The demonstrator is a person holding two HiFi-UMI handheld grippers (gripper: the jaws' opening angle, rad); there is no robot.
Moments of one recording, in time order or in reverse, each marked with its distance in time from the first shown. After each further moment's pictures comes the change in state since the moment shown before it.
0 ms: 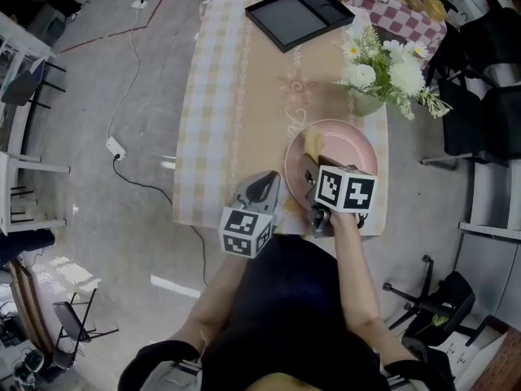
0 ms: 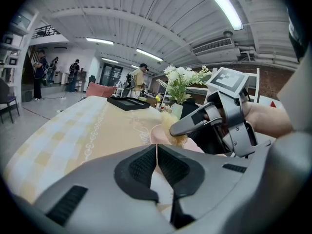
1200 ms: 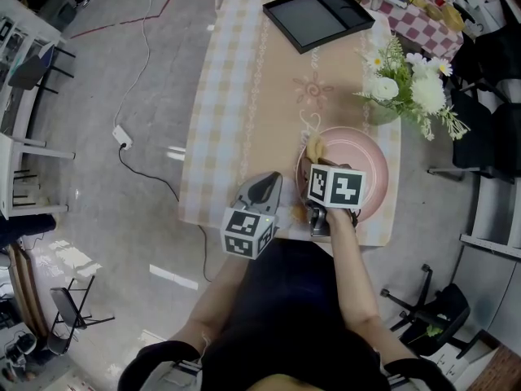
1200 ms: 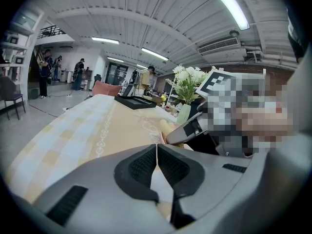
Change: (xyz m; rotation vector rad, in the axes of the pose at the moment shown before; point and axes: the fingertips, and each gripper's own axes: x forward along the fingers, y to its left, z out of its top) left arm -0.002 0.024 0.000 -0.038 0.008 0.050; right arm 0.041 0.003 -0.011 -0.076 0.125 -0.088
